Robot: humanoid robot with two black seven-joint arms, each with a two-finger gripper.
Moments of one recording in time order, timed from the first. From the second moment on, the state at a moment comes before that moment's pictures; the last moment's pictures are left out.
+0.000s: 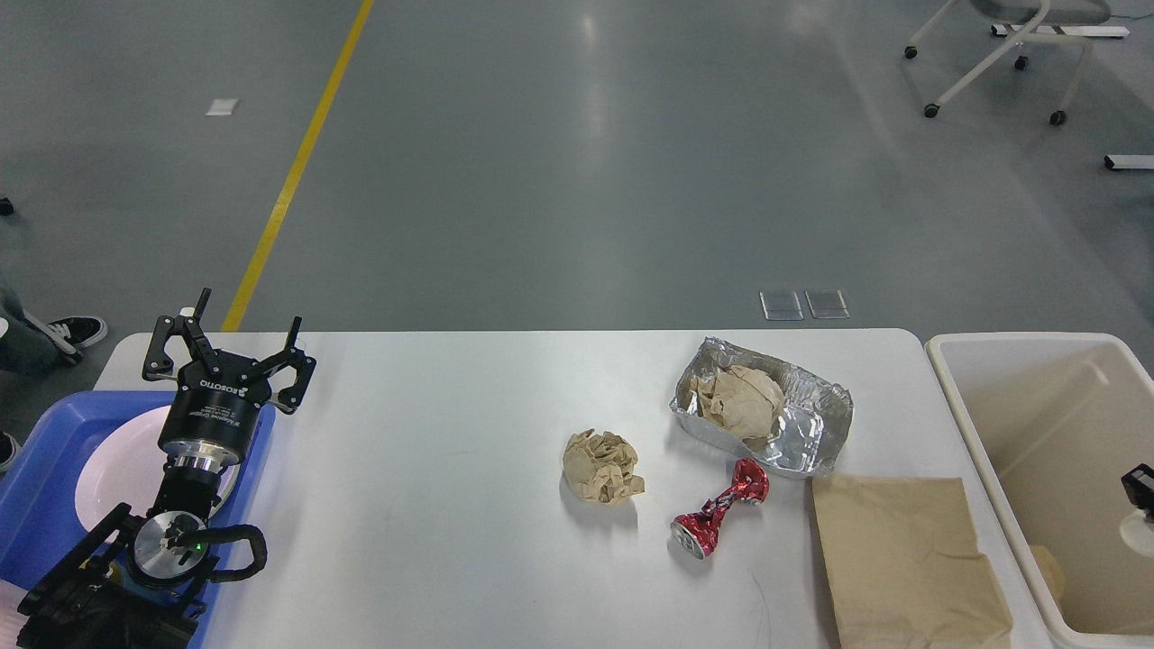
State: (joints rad) left arm -0.32 0.22 -1.23 -0.75 0.01 -0.59 -0.30; right arm 0.84 -0.59 -0.97 0.45 0.22 0.10 -0.14
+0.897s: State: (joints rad) left arm -0.33 0.22 -1.23 -0.75 0.01 -0.59 -0.30; right arm 0.61 -0.39 -0.93 0.24 0.23 -0.17 -0.14
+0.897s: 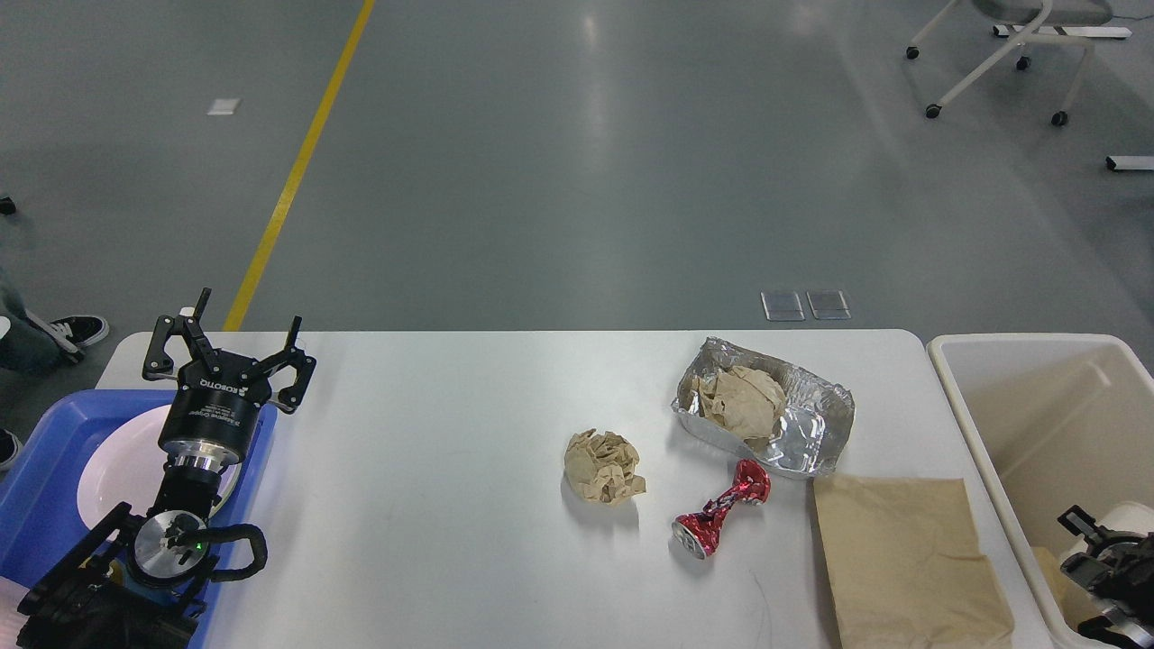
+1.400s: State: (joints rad) left arm -0.33 0.22 -1.23 -0.75 0.01 -0.59 -0.30; right arm 0.93 -0.56 -0.95 0.49 0.03 -0.01 -0.14
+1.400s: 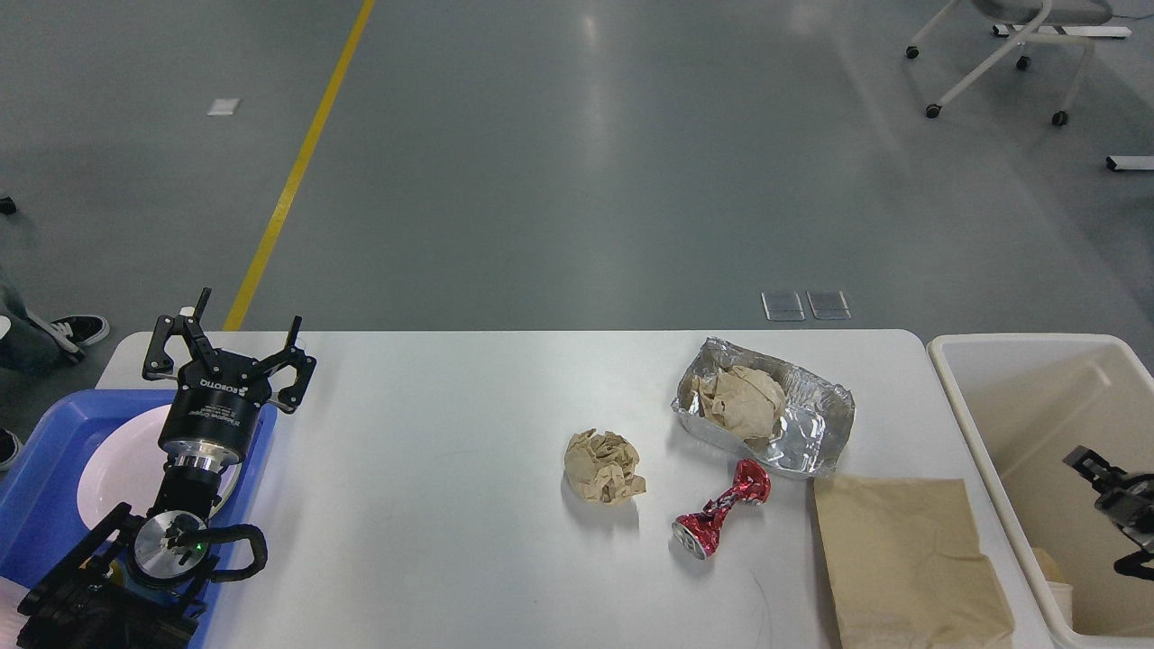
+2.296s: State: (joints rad) left arm -0.32 0.22 -1.23 -0.75 0.01 -0.59 -0.30; right arm 2.56 -0.52 -1.37 1.63 -0.15 0.83 -0.15
